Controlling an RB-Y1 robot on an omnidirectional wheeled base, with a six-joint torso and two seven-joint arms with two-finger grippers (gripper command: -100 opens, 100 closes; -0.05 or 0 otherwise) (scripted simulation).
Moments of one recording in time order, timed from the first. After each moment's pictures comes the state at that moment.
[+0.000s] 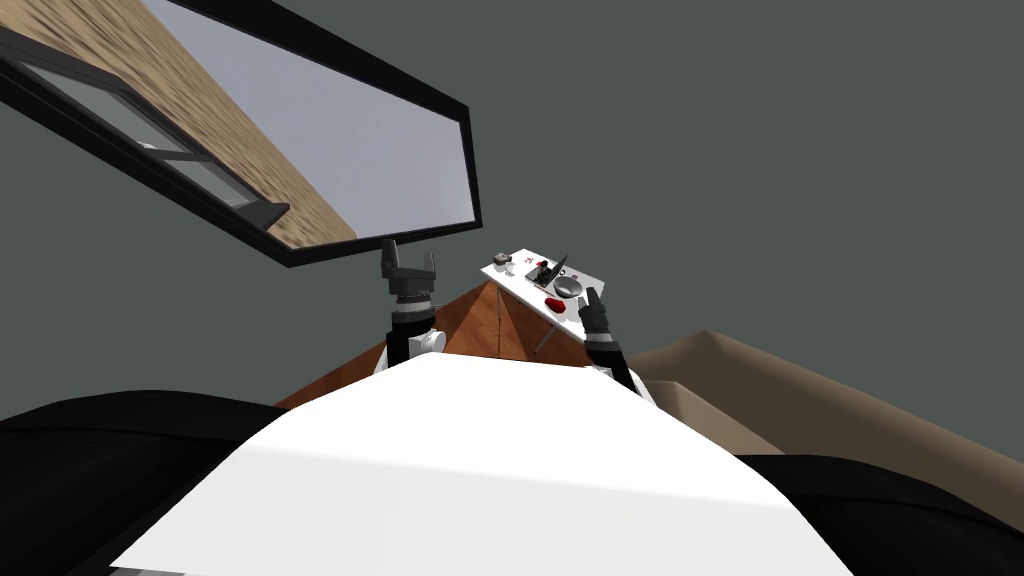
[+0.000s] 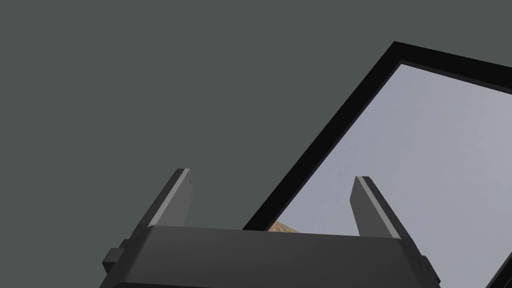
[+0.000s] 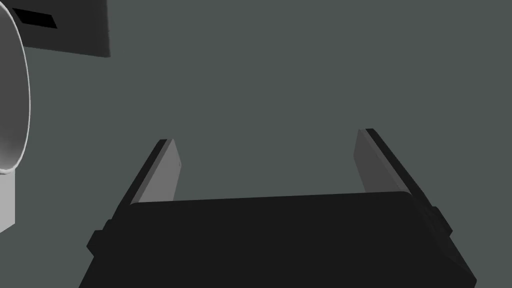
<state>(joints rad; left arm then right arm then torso) 0.45 0.02 0.03 -2.28 0.07 -0.55 0.12 0.56 -0.33 0.03 -2.16 -0.07 -0.37 0.10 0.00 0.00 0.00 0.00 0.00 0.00</state>
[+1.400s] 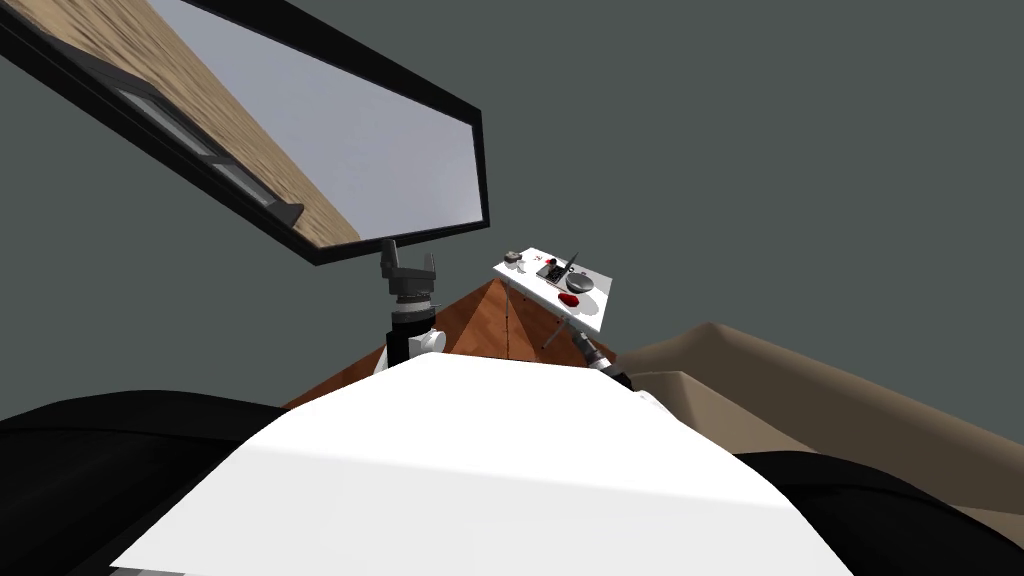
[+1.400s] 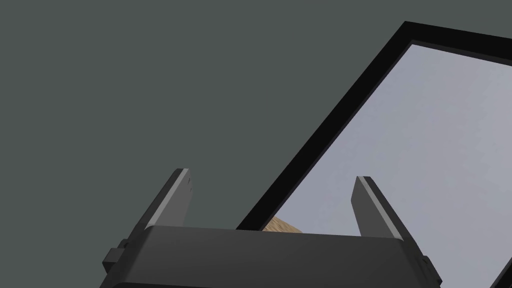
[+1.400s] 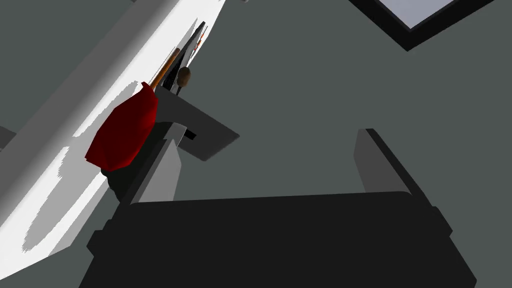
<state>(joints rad) 0.45 0.02 0.03 -2.28 0.07 -0.55 0.12 0.72 -0.73 0.15 -2.00 0.00 -0.39 0.18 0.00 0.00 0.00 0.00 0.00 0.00</state>
